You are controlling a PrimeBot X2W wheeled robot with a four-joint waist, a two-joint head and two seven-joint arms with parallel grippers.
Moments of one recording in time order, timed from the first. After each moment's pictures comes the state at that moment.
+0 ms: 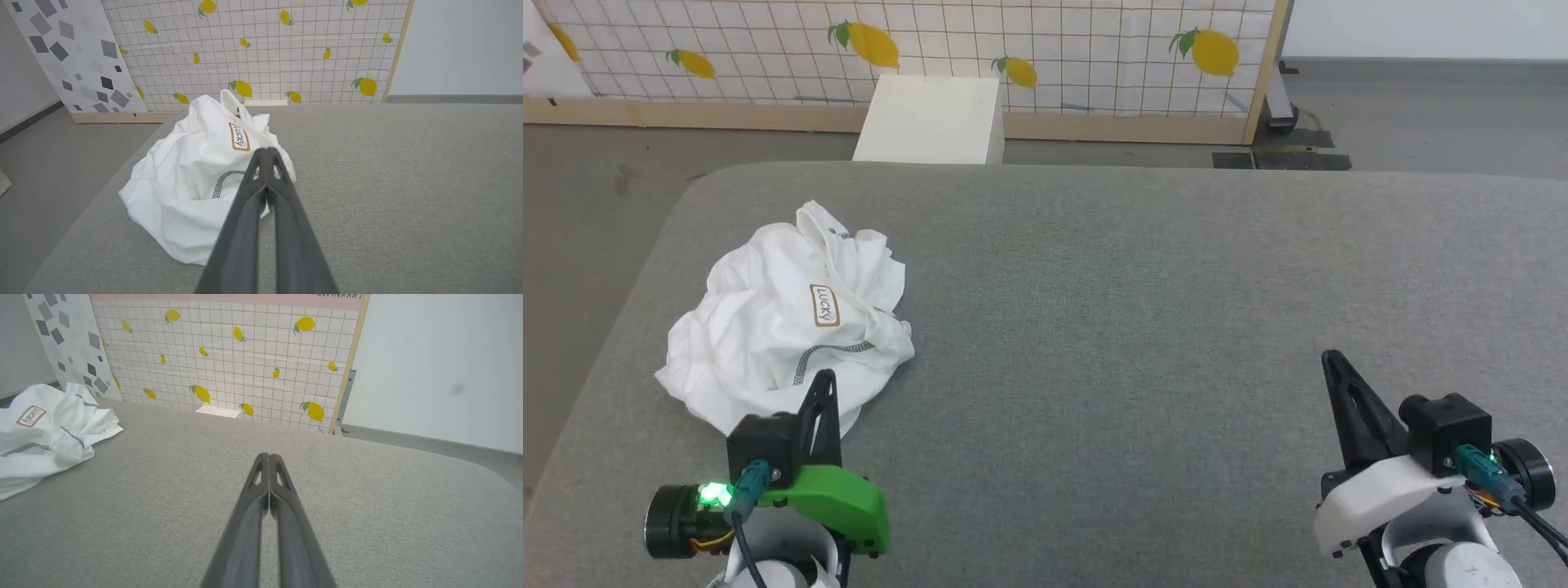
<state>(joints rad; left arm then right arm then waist) -0.01 0.05 0.00 0.00 -0.01 -0.01 0.00 -0.01 -0.05 0.00 0.01 0.01 0.13 0.00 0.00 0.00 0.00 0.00</state>
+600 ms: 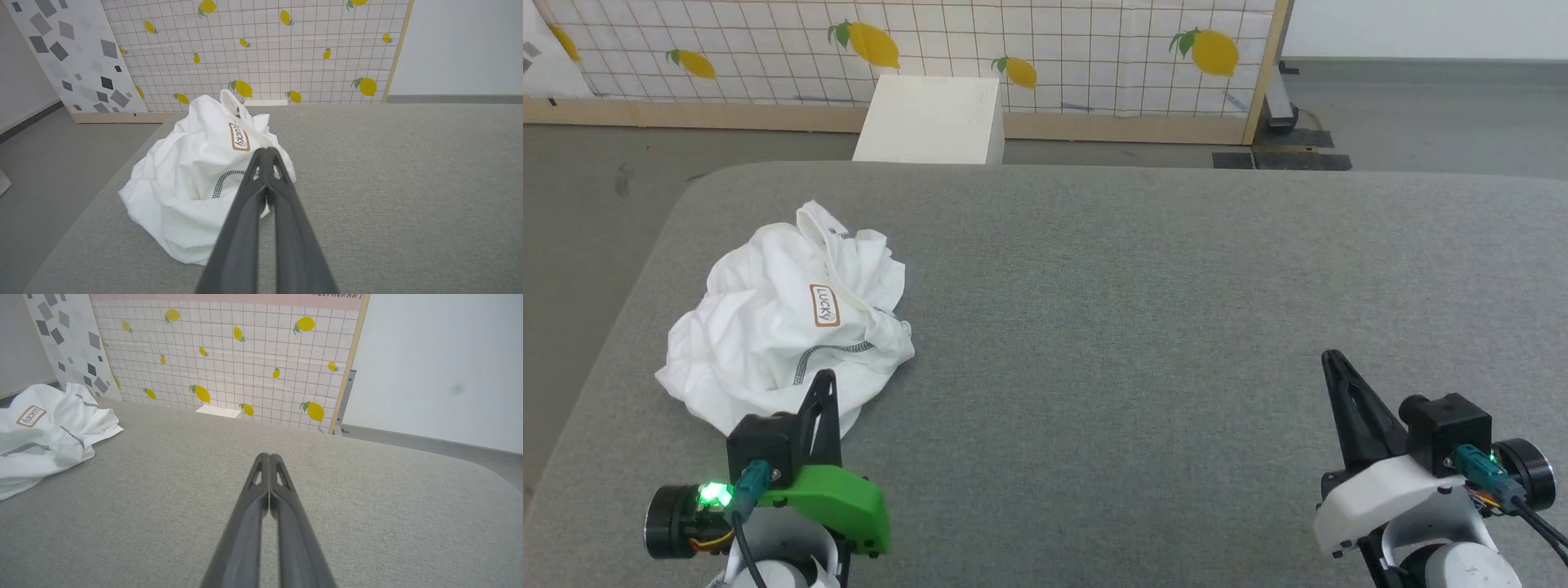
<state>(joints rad) -0.01 0.05 0.00 0.00 -0.01 -0.01 0.00 -0.01 -0.05 0.00 0.01 0.01 0.13 0.00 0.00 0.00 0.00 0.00</state>
